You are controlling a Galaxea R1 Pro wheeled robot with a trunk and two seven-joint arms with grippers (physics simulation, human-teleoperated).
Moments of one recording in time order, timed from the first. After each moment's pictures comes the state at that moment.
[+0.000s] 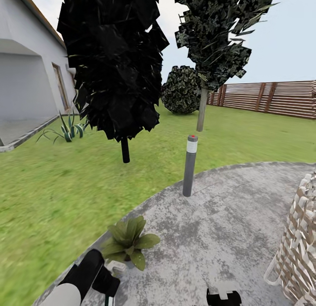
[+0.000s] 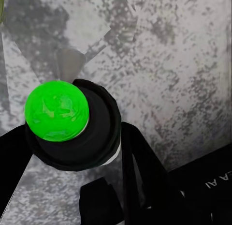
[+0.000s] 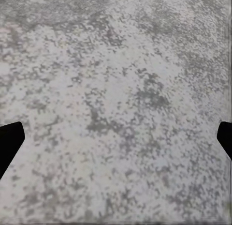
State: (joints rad) left arm -0.57 -0.06 0.22 -0.49 -0.74 0.80 -0.68; right arm -0.44 0.02 0.07 -0.03 0.12 -0.41 -0.30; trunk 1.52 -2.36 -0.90
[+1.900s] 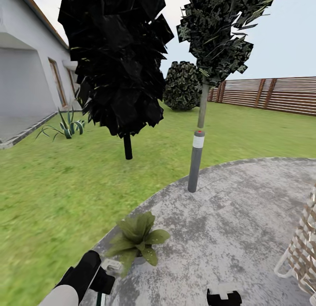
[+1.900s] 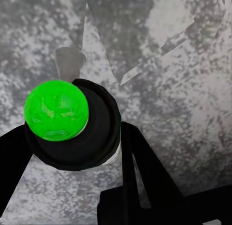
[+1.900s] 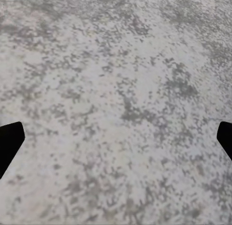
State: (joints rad) left arm -0.56 -0.04 0.21 -0.49 -0.62 0.80 -0.46; right arm -0.44 0.02 0.07 -0.03 0.12 -0.41 -0.30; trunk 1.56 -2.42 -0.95
